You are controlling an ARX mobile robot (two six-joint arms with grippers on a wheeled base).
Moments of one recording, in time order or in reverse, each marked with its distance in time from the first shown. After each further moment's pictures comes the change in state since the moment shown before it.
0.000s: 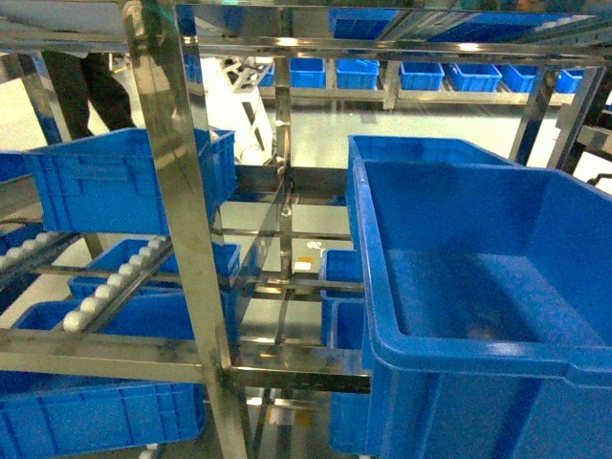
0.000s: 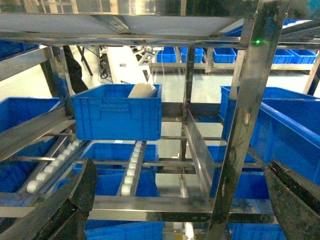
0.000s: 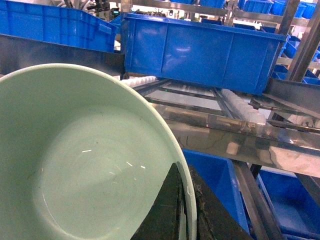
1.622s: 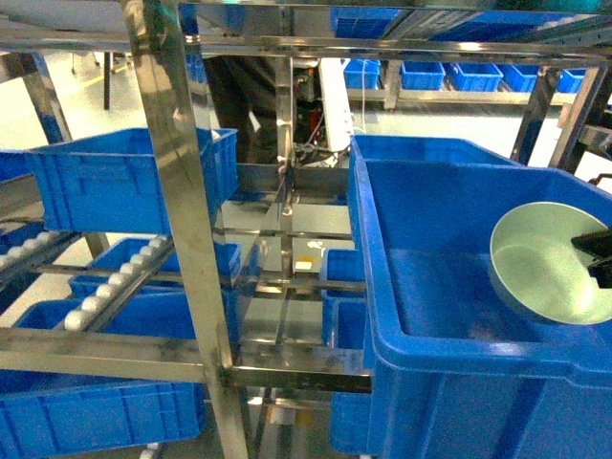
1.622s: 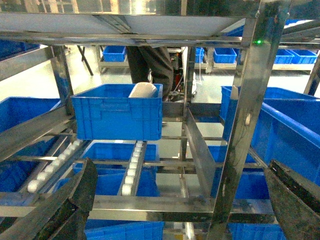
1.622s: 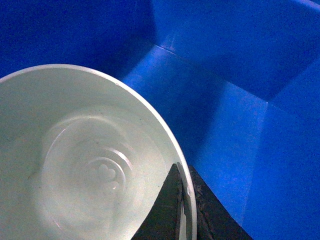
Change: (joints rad) left arm 0.000 0.000 0.000 0.001 0.000 0.000; right arm -0.038 1.232 0.404 0.134 -0.089 -0.344
